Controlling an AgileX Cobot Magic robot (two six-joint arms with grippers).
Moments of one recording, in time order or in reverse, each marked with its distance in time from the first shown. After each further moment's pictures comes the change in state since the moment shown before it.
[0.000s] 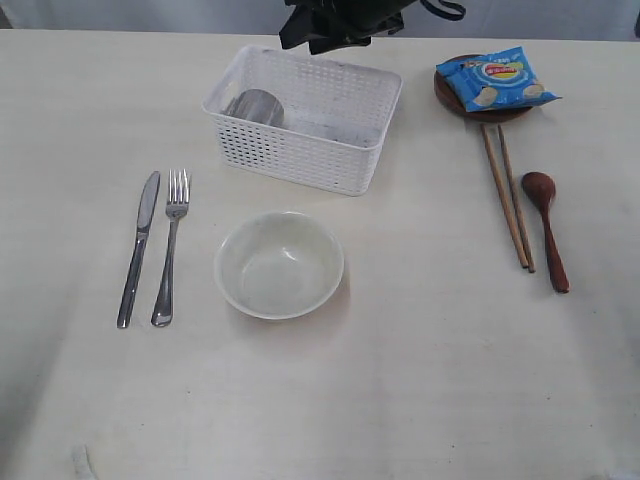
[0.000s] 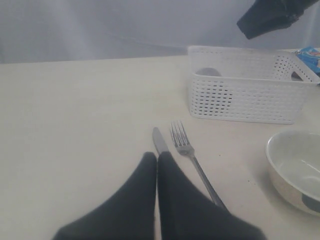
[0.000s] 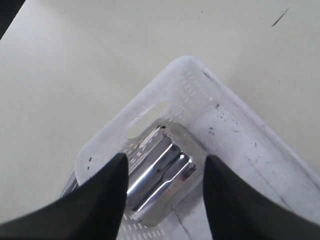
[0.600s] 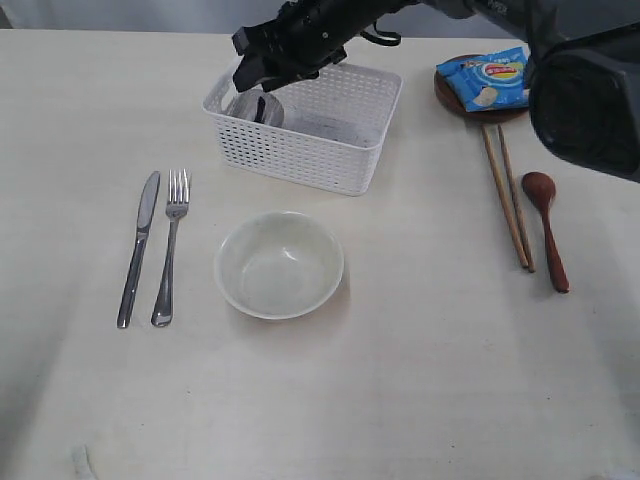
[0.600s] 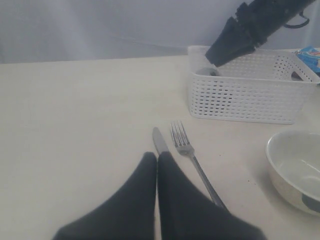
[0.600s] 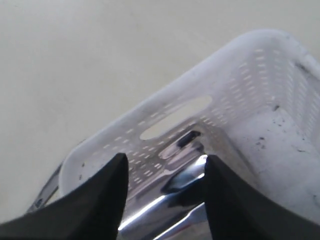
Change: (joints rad) left arm 0.000 0.000 0.000 0.000 0.000 0.000; right arm 0.093 0.224 -0.273 -0.058 0.106 0.001
